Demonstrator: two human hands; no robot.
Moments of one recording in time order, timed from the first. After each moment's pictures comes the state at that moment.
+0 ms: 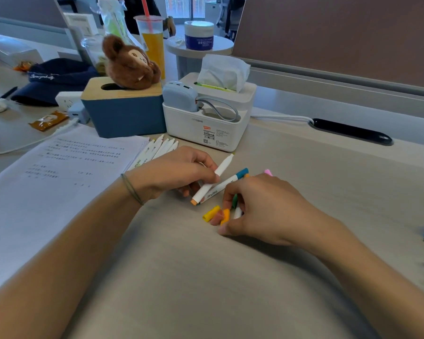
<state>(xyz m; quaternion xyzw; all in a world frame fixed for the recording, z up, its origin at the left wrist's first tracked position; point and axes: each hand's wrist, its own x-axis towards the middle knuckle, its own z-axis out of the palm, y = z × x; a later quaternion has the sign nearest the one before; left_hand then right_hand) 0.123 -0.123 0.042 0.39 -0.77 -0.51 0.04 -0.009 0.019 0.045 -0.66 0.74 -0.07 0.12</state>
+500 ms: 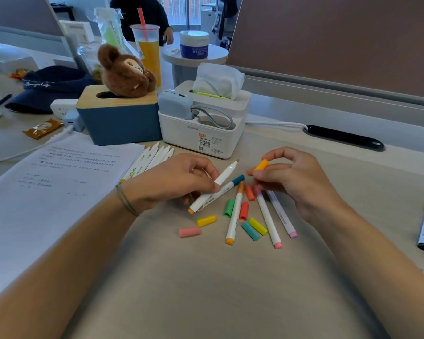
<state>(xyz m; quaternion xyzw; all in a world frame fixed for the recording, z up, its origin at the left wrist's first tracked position) 0.121 -0.121 0.043 0.35 -0.78 -0.52 0.04 -0.062 0.013 0.051 -0.29 0.66 -0.58 0.38</state>
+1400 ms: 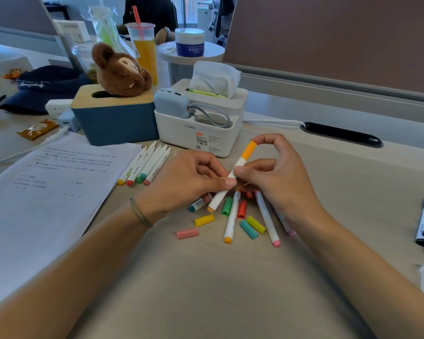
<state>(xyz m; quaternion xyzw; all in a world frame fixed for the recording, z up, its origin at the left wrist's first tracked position) 0.112 -0.099 0.035 0.31 -0.76 -0.54 0.19 -0.036 0.011 0.043 -0.41 0.66 -0.56 0.29</state>
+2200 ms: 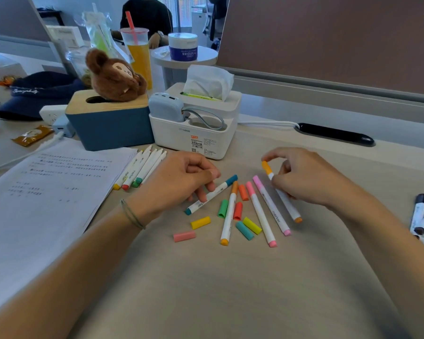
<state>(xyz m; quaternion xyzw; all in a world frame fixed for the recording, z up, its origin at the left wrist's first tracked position) 0.112 -0.102 0.040 0.36 -0.77 -0.50 0.18 -0.094 0.018 0.063 -0.49 0.82 -0.21 0.19</state>
